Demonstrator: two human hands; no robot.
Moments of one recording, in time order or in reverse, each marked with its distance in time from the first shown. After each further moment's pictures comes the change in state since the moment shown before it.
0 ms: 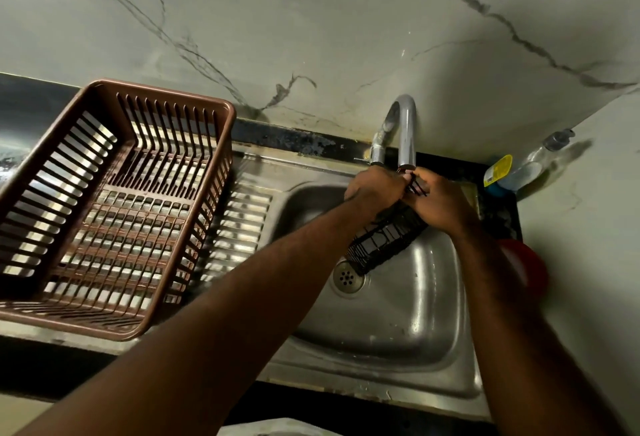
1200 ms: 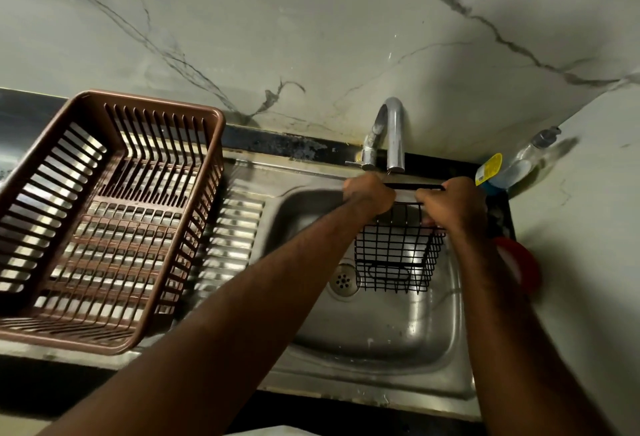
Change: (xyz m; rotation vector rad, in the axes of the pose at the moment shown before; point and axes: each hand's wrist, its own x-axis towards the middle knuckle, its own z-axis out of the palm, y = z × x) left_hand 0.008 0.001 0.010 0.175 -0.014 -0.034; right_hand -0.027 -0.021 -0.021 0.088 0.264 0.442
